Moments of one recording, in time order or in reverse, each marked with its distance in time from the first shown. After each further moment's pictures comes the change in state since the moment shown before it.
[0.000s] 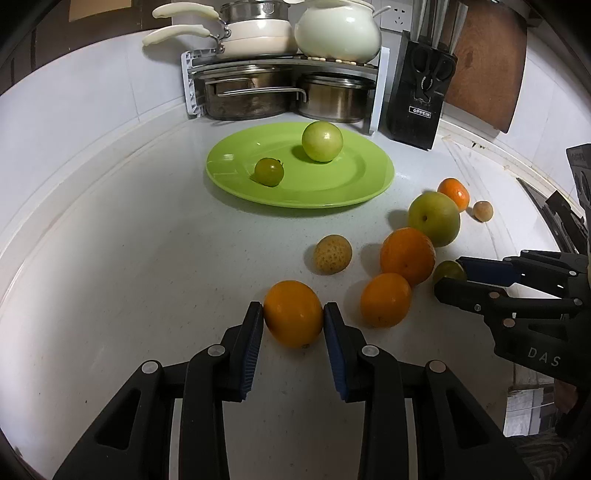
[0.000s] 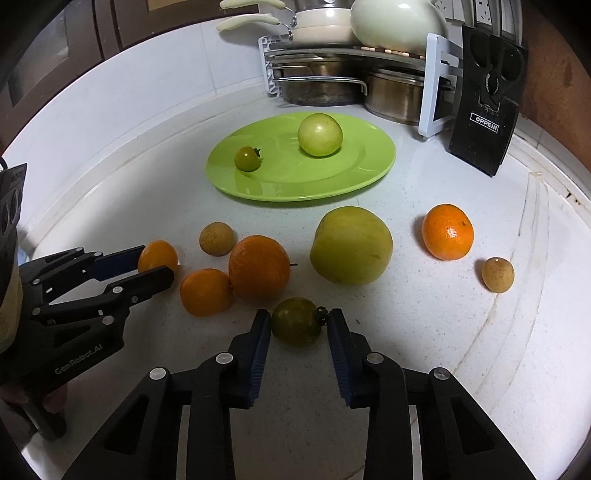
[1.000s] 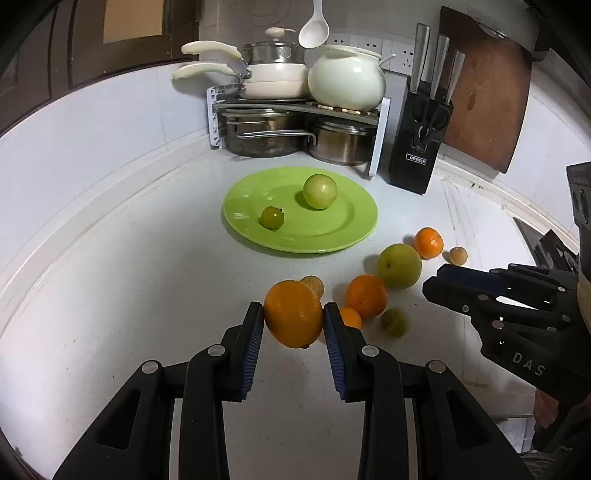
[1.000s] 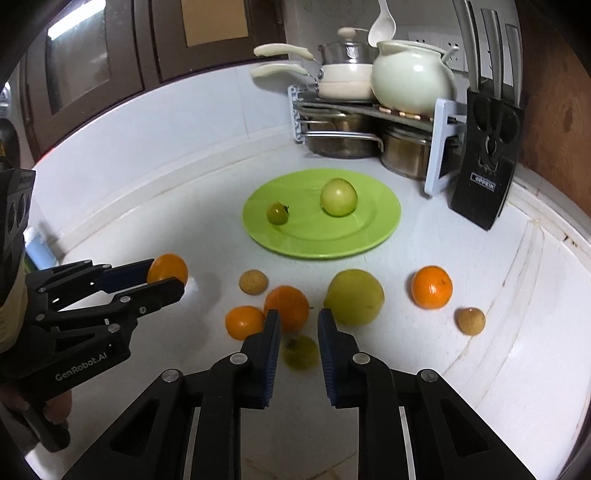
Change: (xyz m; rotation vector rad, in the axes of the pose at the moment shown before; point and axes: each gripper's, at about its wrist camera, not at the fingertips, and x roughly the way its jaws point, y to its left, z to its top) left arm -0.061 -0.020 0.011 -0.085 -0.098 0.050; right arm -0.054 0.003 0.013 -0.071 -0.146 0.076
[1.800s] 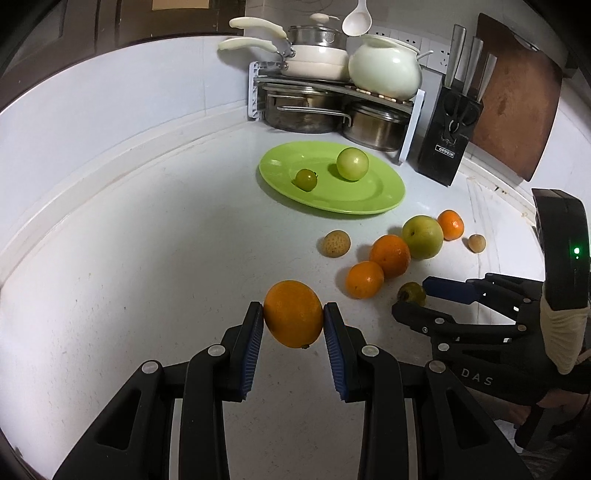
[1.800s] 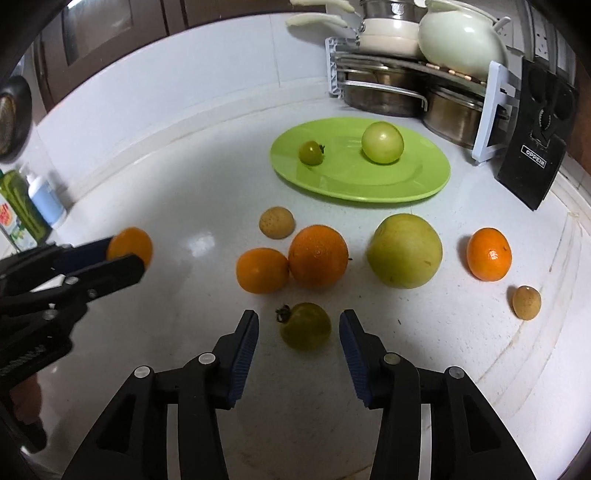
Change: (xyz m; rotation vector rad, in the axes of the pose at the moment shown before) left arm -0.007 0.009 -0.037 -0.125 0.051 0.073; right arm 0.049 0.015 -0.028 -0.099 0.152 0.065
